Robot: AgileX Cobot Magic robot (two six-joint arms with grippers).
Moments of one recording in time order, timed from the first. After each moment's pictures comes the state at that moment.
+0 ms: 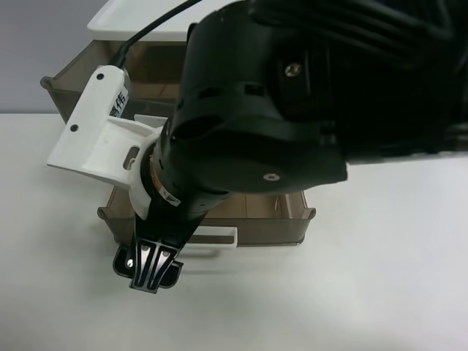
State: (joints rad) left arm 0.05 -0.01 -0.51 -0.07 1.06 0.11; right arm 1.22 1.67 -1.20 -0.47 0.68 0.11
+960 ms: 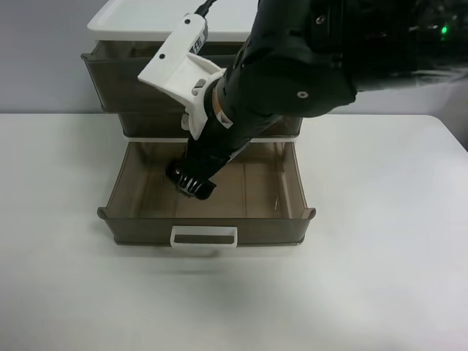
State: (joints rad) left arm 0.05 -0.01 -0.51 -0.07 1.06 0.11; right arm 0.96 1.68 -1.20 -0.53 0.57 0.17
